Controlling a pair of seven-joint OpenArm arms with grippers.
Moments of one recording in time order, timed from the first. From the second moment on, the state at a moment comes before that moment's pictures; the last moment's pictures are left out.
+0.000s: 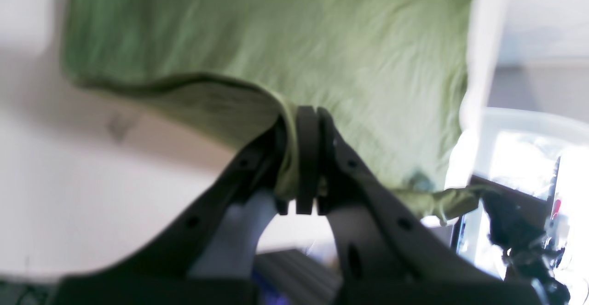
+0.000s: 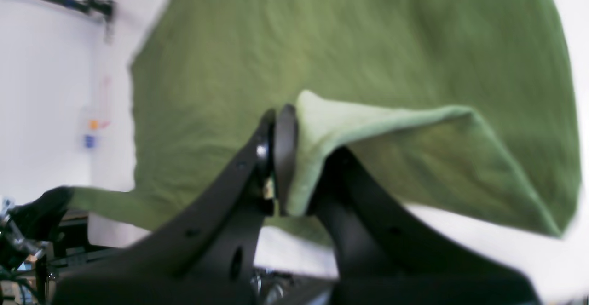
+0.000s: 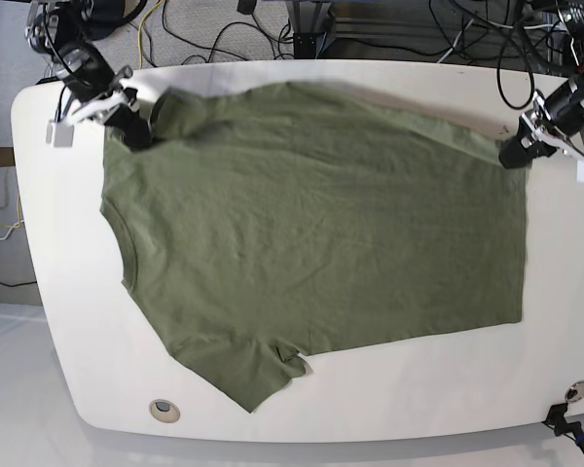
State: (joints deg) left arm 25.5 -23.3 -36.5 108.4 -74.3 -1.9 64.9; right arm -34.7 14.8 29.1 111.9 69.9 12.5 -46.9
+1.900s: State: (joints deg) left arm -1.3 -32.1 -25.6 94.9 -43.2 -4.5 59.9; right arm -3.3 27.9 12.2 99.6 28.9 12.8 -51.9
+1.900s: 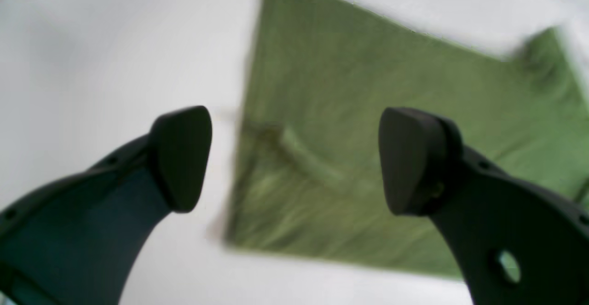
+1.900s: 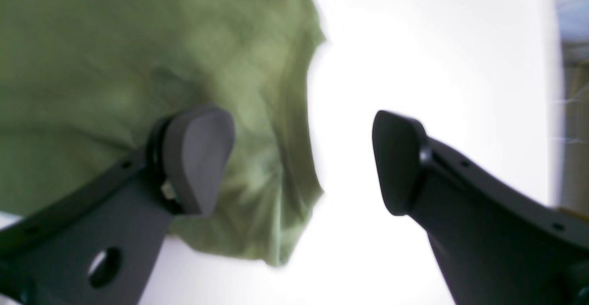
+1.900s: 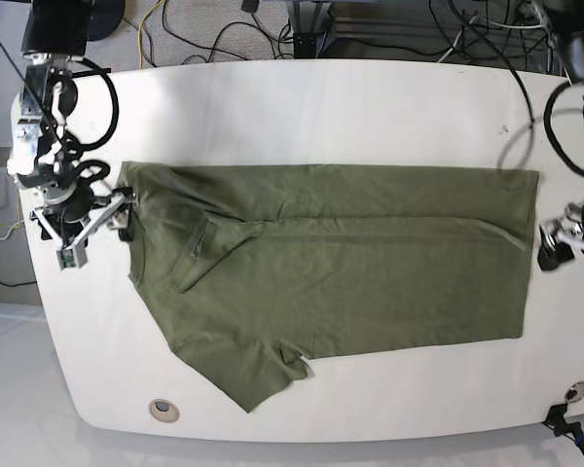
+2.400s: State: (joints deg) left arm 14.7 -23.0 -25.1 104.0 -16.6 -26.8 40.6; right arm -6.9 20.9 20.5 86.9 25.0 22.6 -47.4
